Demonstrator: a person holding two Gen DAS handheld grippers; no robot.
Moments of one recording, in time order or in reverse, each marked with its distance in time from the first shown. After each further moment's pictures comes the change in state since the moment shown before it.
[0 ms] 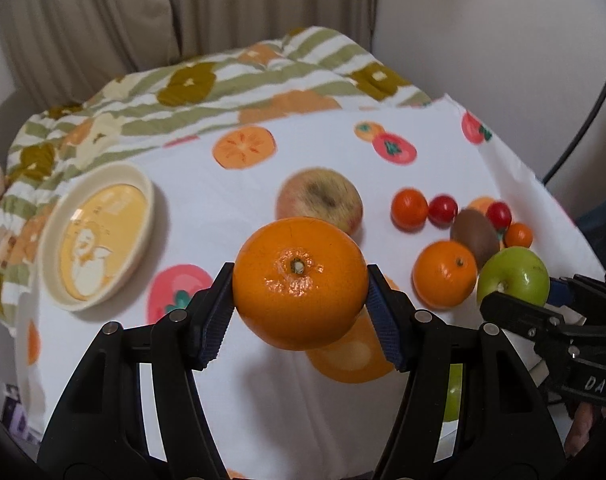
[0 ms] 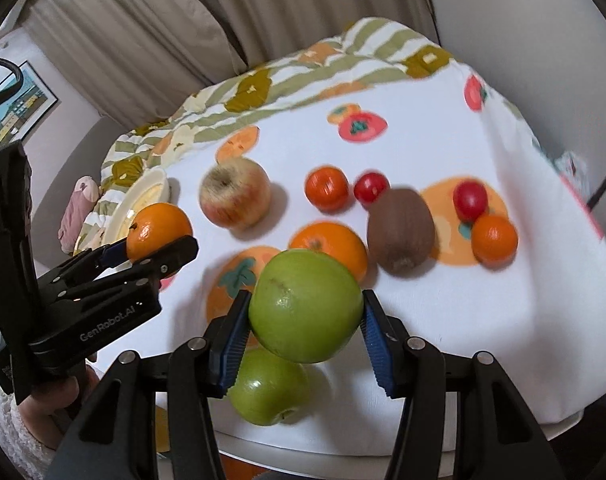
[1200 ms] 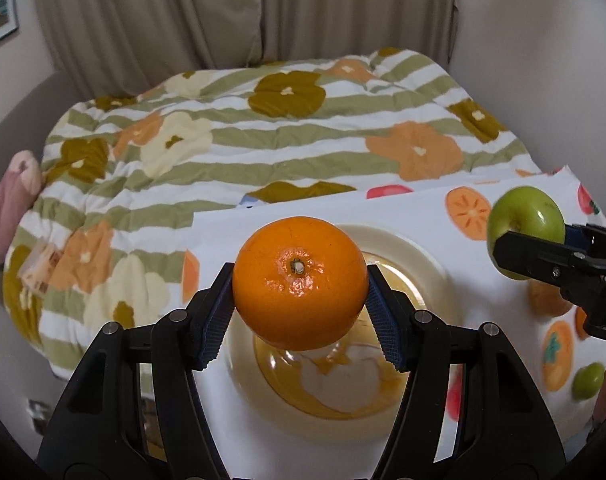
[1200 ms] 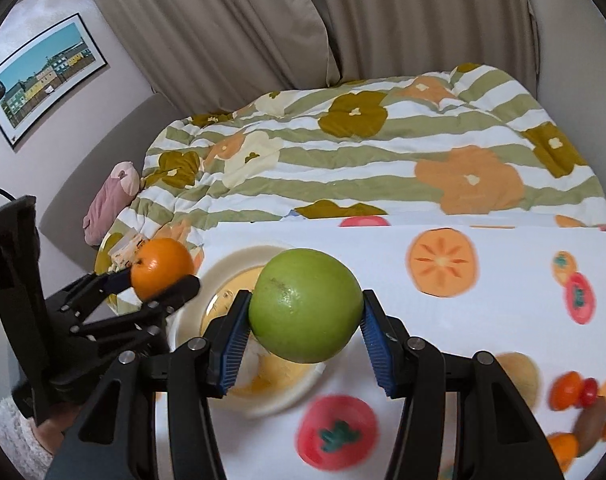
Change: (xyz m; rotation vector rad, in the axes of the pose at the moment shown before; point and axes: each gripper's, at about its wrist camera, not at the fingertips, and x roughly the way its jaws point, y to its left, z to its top) left arm 0.041 0.282 0.067 -0.053 -0.012 0.075; right arm 0.137 0.234 0.127 -0.169 -0.008 0.084
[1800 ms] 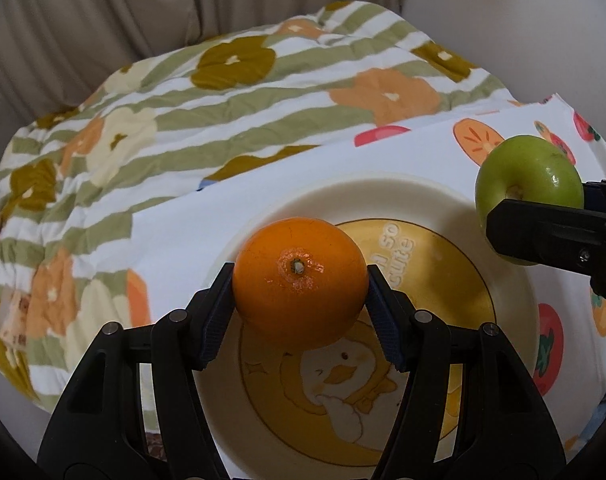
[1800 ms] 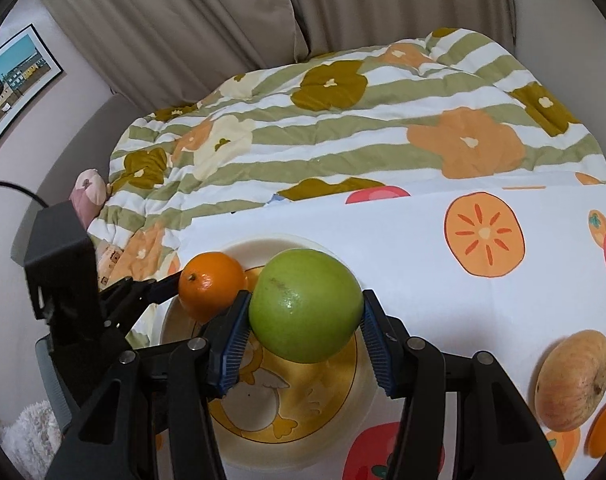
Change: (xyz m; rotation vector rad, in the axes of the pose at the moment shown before) left arm 0.082 -0.005 -0.011 0.192 0.099 -0.119; right arm 0.054 0.012 -0.005 0.113 0.052 -0.094
